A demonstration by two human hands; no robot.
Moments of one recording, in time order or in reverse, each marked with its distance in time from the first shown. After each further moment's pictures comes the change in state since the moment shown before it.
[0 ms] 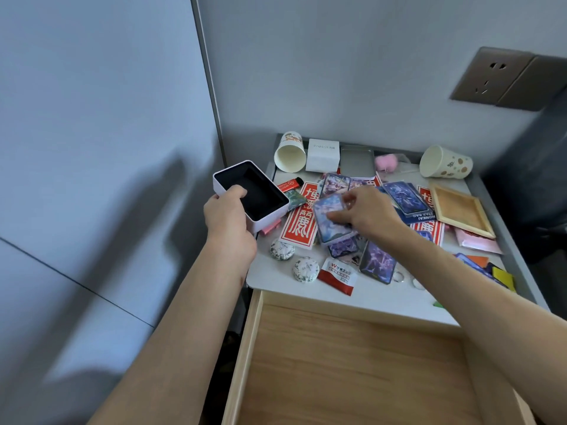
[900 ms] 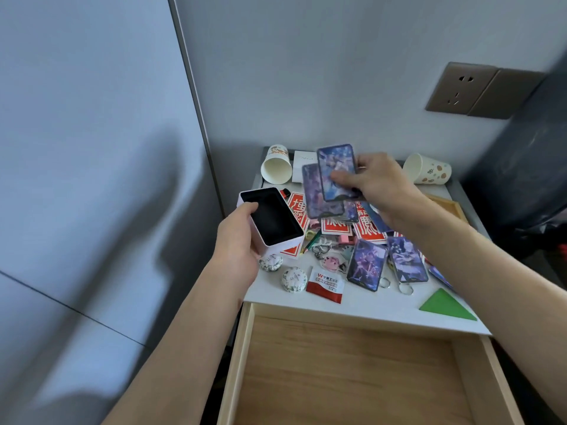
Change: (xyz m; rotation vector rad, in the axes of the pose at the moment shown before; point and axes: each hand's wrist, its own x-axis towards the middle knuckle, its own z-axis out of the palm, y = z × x) left_hand -0.004 -0.022 0.007 0.077 -0.242 -0.121; right_hand -0.002 -0.016 -0.057 0.581 0.066 -0.011
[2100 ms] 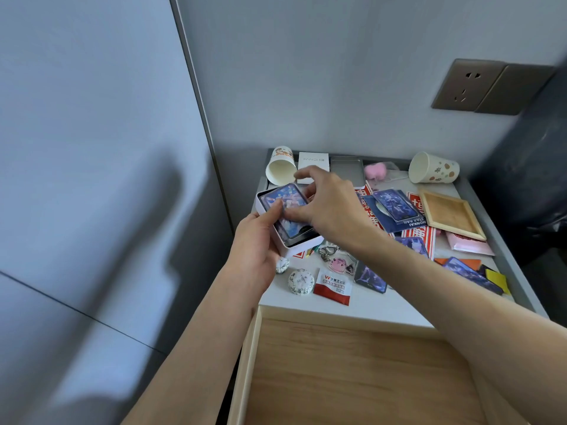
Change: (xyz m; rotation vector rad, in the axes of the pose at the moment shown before) left_hand -0.001 -0.007 0.007 -0.079 -0.225 0.005; right_hand -0.027 -0.006 0.064 -0.480 0.002 -0.302
